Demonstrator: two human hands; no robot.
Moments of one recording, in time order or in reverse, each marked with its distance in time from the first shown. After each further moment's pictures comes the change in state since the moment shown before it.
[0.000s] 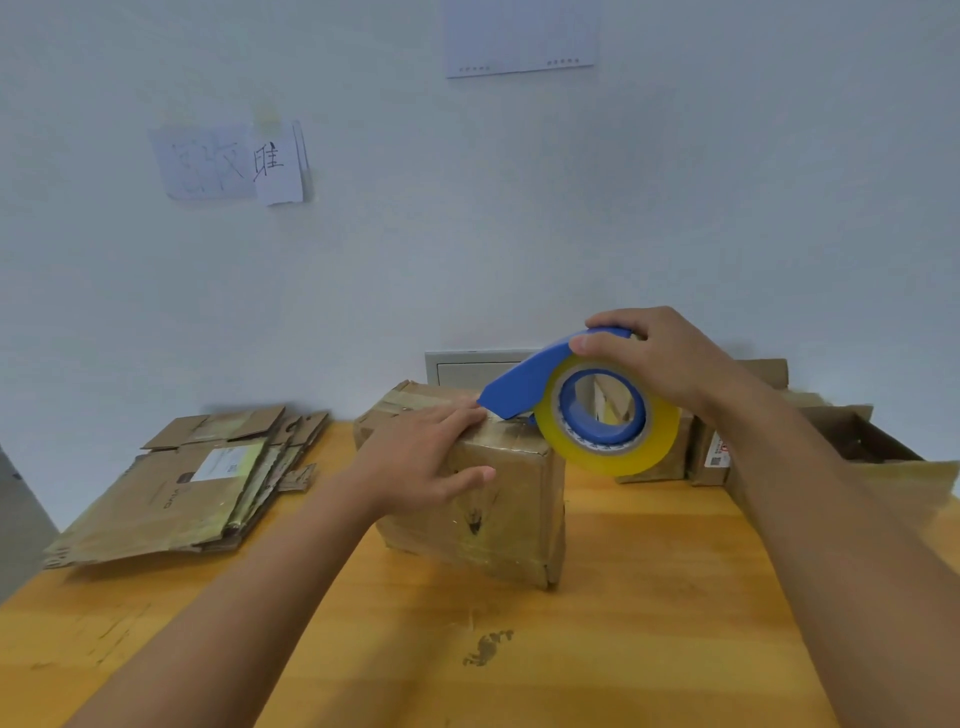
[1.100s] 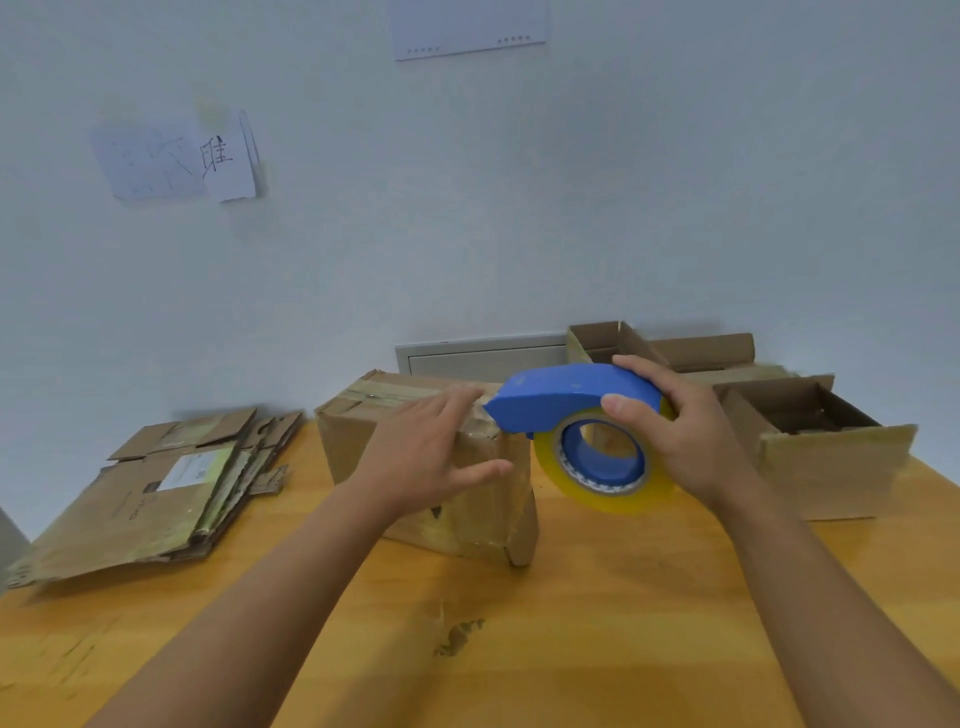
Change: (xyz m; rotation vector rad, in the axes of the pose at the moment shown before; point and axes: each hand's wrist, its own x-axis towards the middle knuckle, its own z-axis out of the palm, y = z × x) left_hand 0.021 0.044 0.019 0.039 0.134 -0.058; right_hand -0.077 0.073 0.011 0.262 0.192 0.010
